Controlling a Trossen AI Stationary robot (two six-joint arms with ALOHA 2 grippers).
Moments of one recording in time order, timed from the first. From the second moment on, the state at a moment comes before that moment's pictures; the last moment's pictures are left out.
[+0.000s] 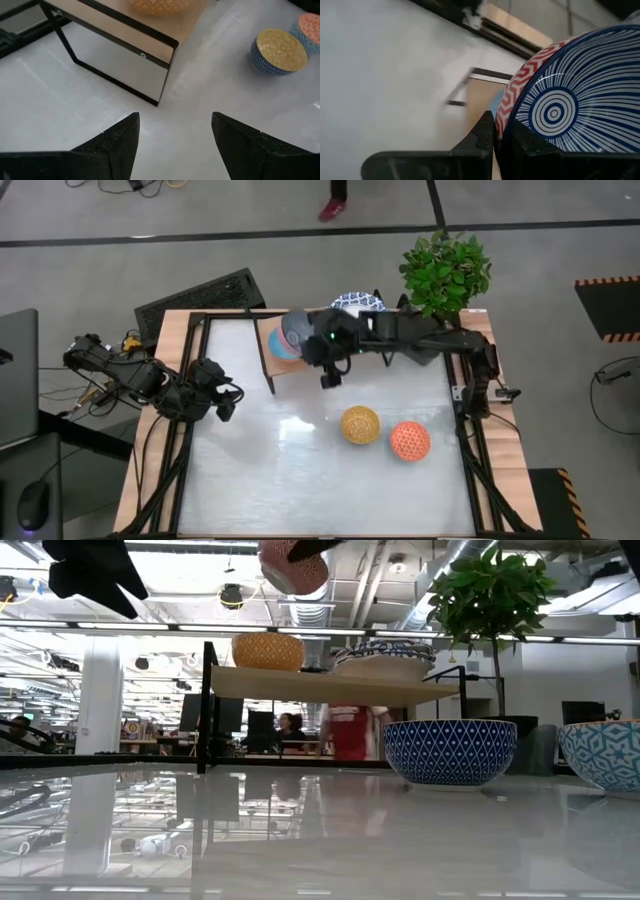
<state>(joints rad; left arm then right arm) -0.43 0.84 0.91 -1.04 -0.67 -1.01 -0.08 1.88 2.06 -0.83 0.08 -0.54</state>
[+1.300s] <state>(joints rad) -0.35 0.84 0.91 -1.16 -0.75 -1.21 -0.22 2.01 2.06 -0.87 -0.09 -0.90</state>
